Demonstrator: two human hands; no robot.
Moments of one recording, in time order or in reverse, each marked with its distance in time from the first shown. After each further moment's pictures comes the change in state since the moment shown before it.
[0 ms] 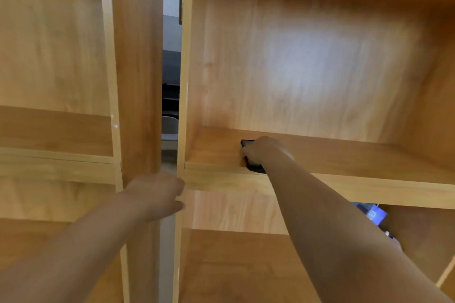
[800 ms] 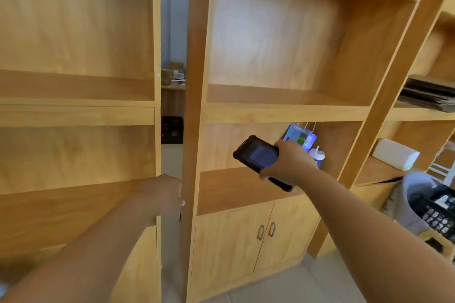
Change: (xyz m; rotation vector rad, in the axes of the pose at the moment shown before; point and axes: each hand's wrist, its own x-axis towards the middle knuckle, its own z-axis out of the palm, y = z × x) left_hand -0.163 -0.090 0.112 -0.184 -0.129 0.271; right_hand -0.302 0.057 0.066 -0.220 0.159 -0.052
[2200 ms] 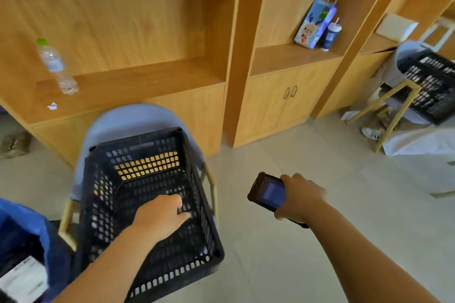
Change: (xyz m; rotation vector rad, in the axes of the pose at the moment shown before) left_hand -0.499 -0.280 0.217 -0.161 -0.303 0.011; right_hand -0.547 -0.270 0.170 -0.256 -0.572 0.252
